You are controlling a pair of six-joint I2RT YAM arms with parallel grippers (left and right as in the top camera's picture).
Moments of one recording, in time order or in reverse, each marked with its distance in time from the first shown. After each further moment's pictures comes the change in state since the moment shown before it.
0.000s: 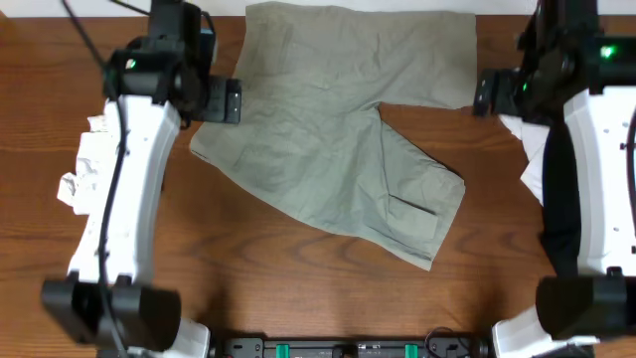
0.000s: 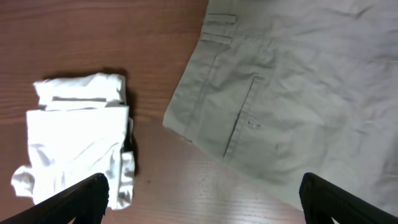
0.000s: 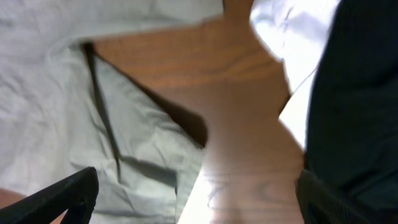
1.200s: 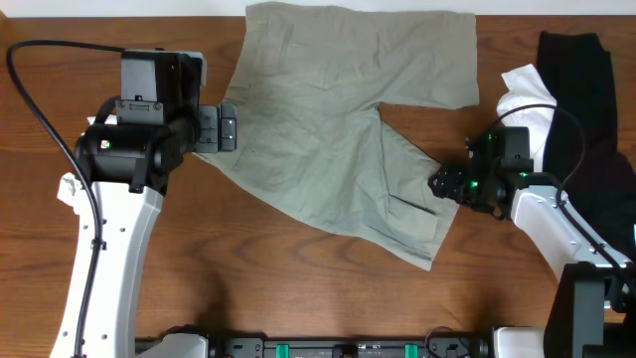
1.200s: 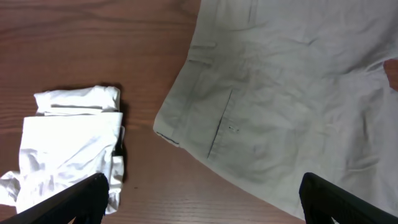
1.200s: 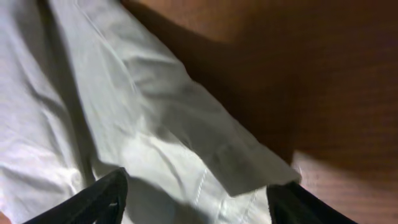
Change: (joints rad) left arm 0.000 -0.295 -0.267 0.174 0.064 -0.009; right arm -0.017 -0.159 -1.022 0.930 -0.306 0.125
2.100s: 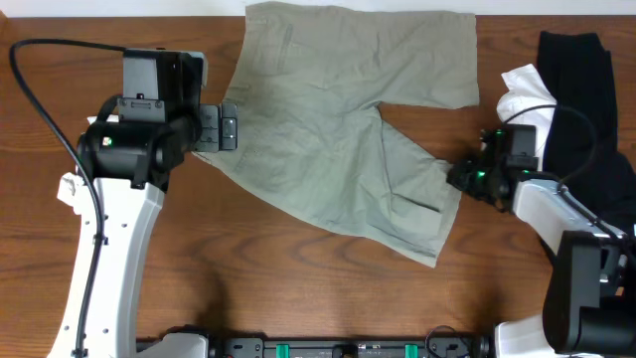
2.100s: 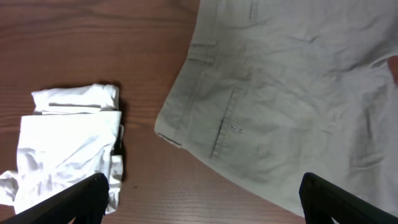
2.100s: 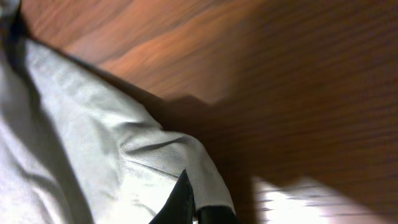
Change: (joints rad) left arm 0.000 0.018 0.000 0.000 0.000 0.000; right arm -0.083 0.113 -0.005 0.193 -0.006 0.143
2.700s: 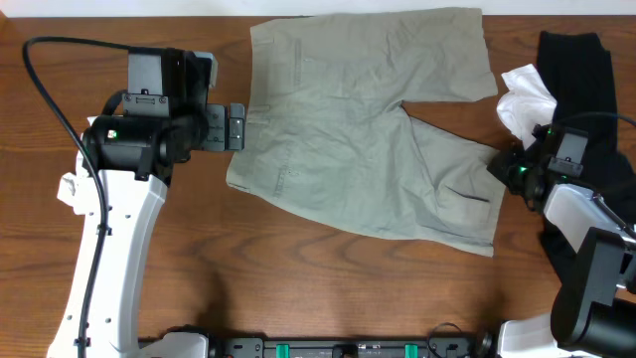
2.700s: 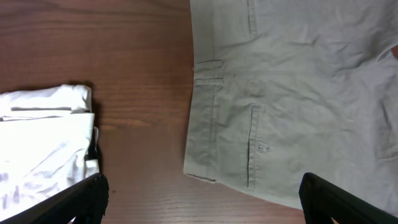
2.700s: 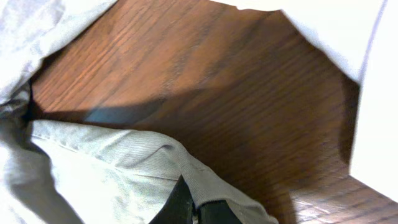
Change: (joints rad) left arm 0.000 0.021 -0.001 -0.001 0.090 0.009; right arm -0.201 0.000 0.001 0.125 0.028 -0.010
